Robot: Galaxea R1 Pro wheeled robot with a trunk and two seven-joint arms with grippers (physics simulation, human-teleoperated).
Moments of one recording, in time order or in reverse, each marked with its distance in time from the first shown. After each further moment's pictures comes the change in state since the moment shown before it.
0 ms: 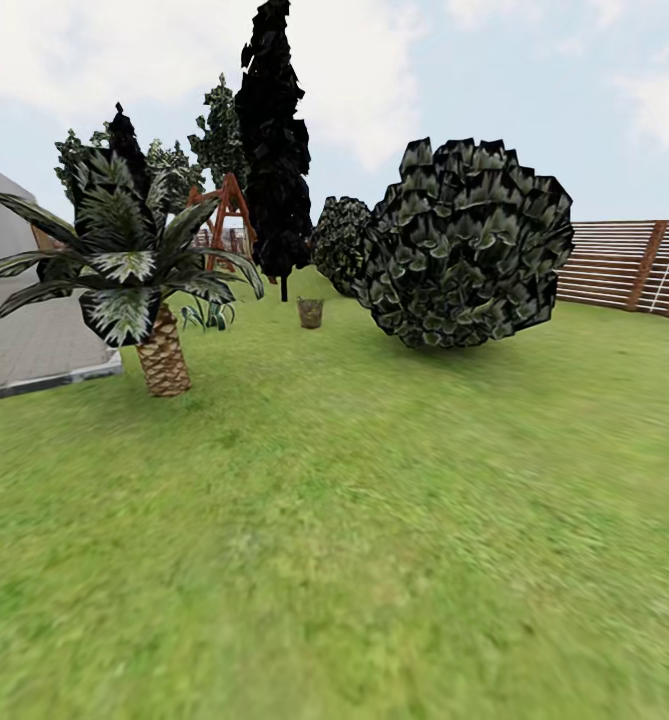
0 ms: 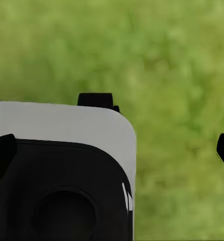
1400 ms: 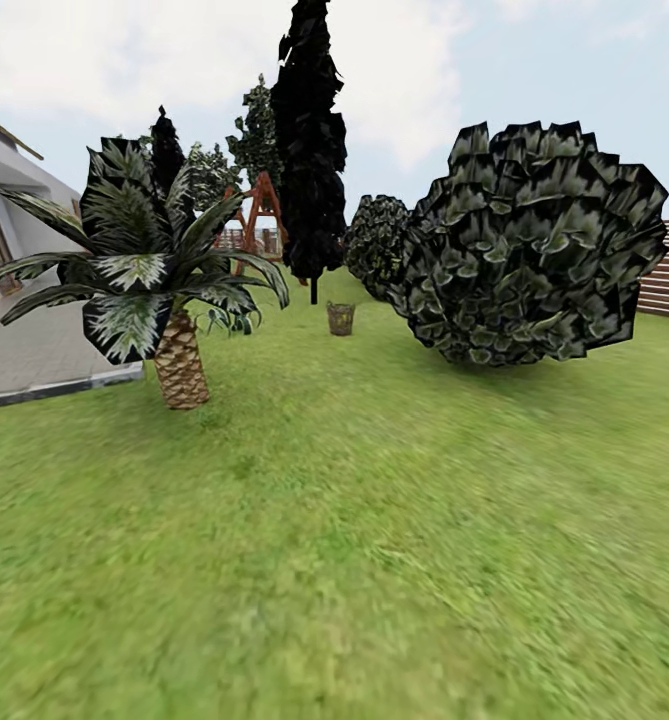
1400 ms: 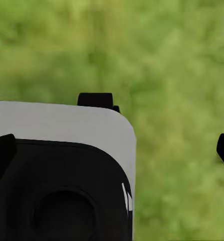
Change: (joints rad) left arm 0.000 -0.001 0.000 0.000 -0.001 0.000 0.000; right arm 0.000 0.000 0.000 0.000 0.001 0.000 0.000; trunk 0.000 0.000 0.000
